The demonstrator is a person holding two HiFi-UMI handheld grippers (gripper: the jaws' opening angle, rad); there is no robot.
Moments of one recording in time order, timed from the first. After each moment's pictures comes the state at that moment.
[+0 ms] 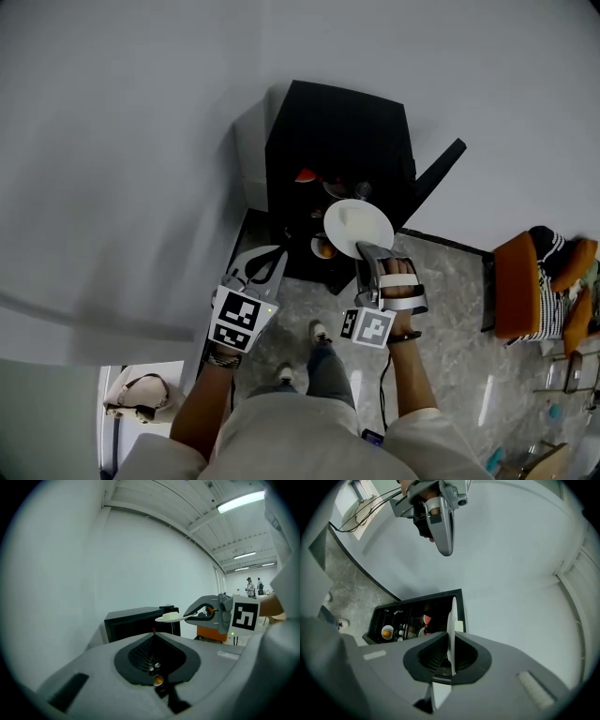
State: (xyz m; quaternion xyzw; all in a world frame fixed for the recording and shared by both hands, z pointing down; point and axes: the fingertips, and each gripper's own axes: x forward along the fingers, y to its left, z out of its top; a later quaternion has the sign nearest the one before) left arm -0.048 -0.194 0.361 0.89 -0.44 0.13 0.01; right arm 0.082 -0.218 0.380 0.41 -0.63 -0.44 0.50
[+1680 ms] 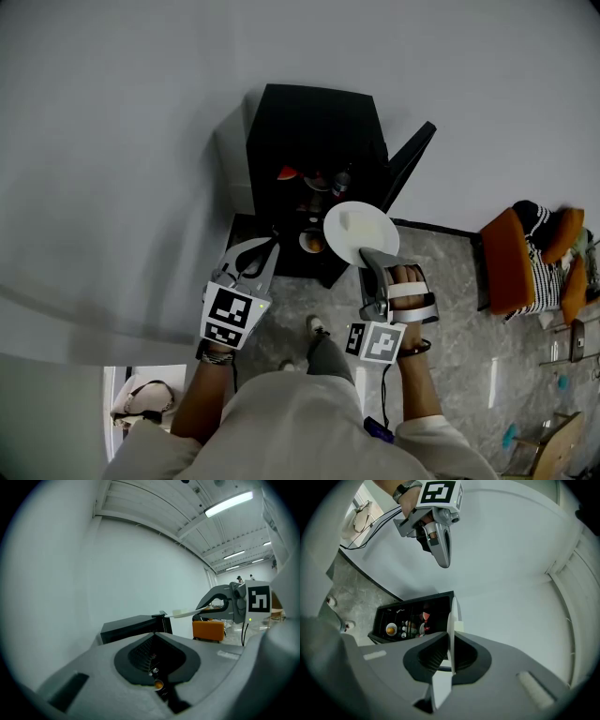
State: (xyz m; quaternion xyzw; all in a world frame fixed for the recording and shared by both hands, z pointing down) left arm -0.028 -0.147 0.314 0.90 -0.41 0.13 -0.04; right arm 0.112 -0.123 0.321 0.44 -0.61 -0.43 0.50
